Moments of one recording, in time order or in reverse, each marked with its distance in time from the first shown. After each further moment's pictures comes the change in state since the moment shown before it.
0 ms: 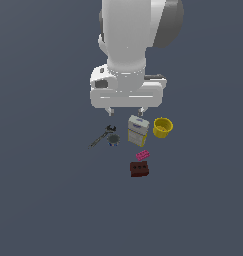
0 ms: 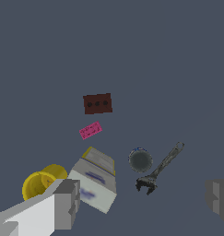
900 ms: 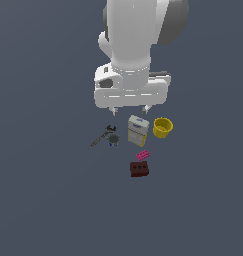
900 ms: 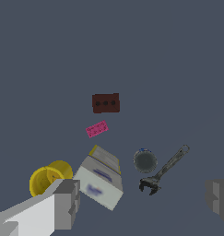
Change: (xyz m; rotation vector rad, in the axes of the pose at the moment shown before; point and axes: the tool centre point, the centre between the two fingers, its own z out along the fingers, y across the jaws) arm 0.000 -0.013 -0.005 0.019 -0.002 -0.046
